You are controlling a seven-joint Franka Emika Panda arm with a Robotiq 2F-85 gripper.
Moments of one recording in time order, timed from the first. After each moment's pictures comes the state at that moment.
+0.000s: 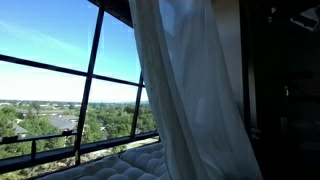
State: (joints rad) arm -2.36 0.60 2.23 -2.40 -0.66 3.32 -0.77
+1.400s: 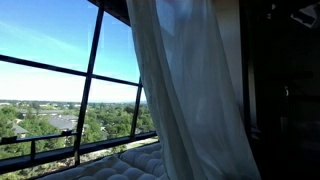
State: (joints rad) arm -2.36 0.62 2.22 -2.36 -0.70 3.31 -0.78
